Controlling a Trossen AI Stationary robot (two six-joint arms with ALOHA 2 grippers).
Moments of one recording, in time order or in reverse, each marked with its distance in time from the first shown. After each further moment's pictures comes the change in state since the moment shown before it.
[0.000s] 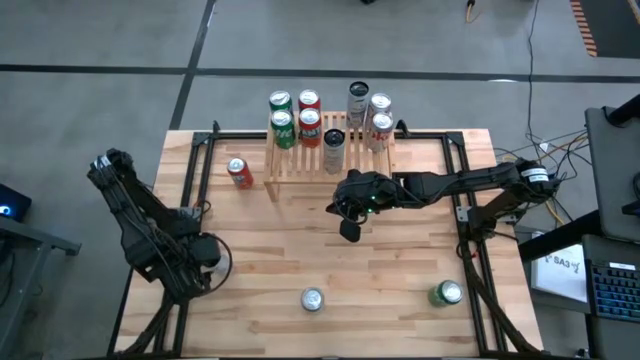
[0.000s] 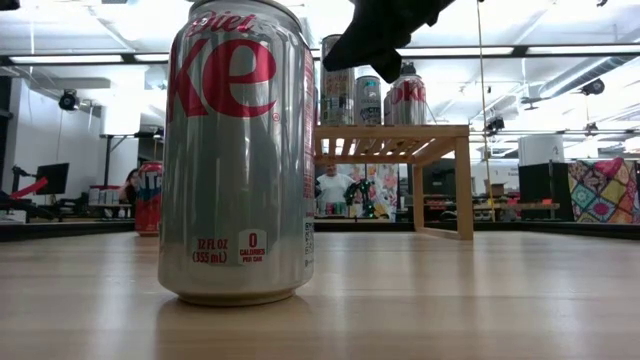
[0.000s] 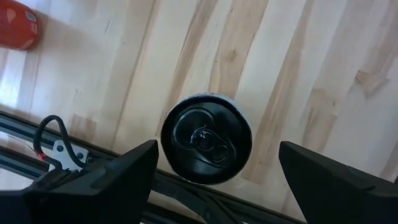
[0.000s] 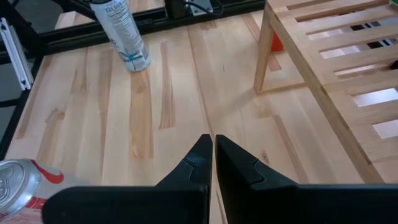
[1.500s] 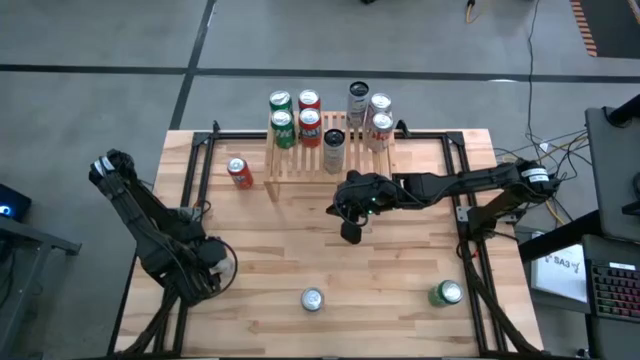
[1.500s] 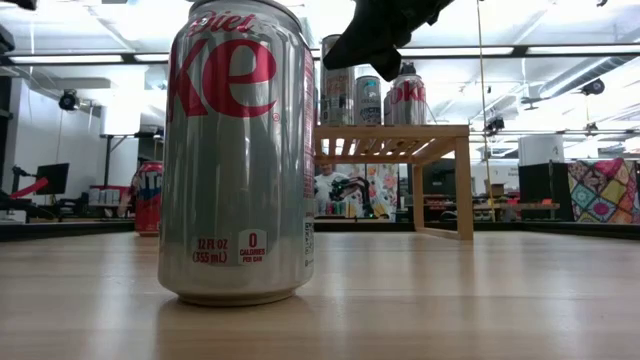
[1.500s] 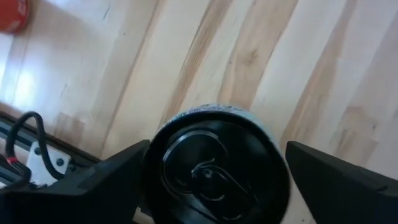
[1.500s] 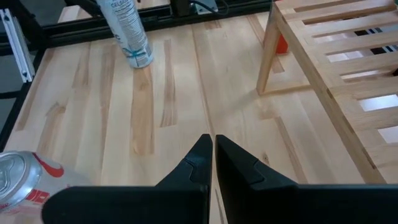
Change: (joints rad) left arm 0.002 0.015 -0.189 0.156 -0.033 -0.077; right arm 0.008 0.000 0.000 -0.001 -0.001 -0.031
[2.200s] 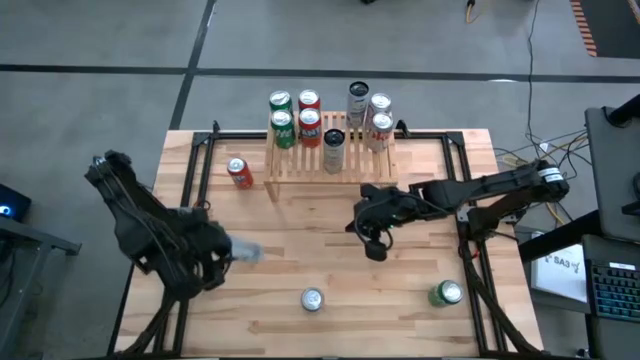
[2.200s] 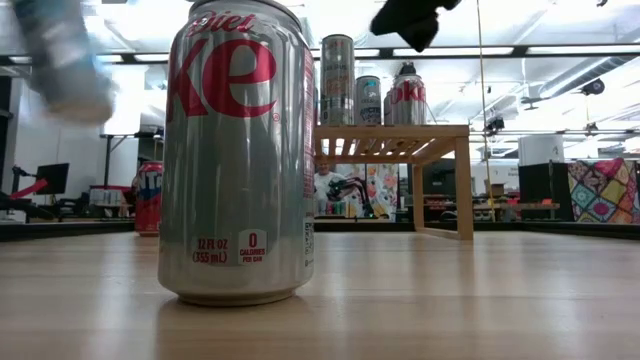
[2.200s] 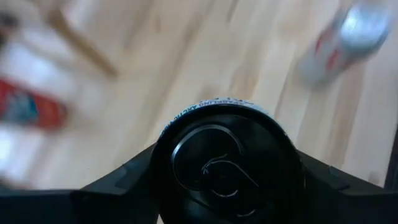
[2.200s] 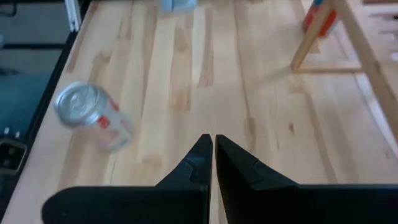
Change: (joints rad) left arm 0.064 0.001 0.342 -0.110 -0.279 0.129; right arm 0.128 -0.120 0.000 -0.210 0.000 -0.038
